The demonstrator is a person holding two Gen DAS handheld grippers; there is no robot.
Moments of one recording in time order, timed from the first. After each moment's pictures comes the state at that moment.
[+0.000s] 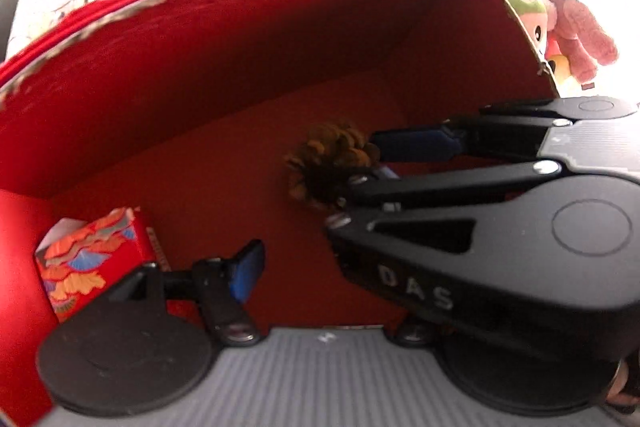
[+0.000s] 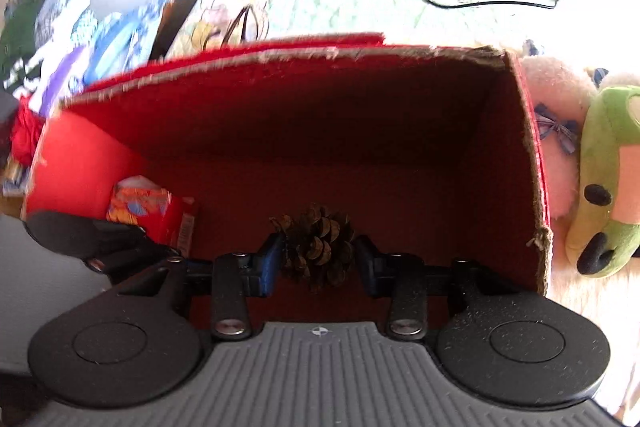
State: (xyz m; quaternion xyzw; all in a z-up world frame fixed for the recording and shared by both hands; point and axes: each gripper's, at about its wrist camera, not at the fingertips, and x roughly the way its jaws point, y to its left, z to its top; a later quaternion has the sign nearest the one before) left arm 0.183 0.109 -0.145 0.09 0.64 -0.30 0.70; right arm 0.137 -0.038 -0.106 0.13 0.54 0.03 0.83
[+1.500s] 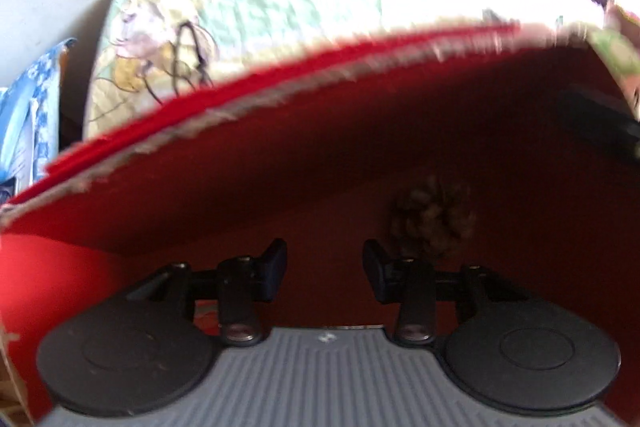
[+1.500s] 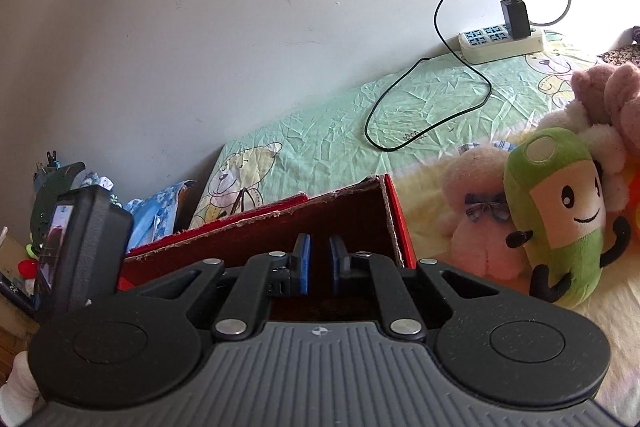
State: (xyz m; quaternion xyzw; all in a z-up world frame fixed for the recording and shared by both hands) left arm 0.188 0.079 -0.128 0.15 0.58 -0.19 0.78; right arm 0.088 -0.074 -0.089 0.23 0.29 -0.03 0.93
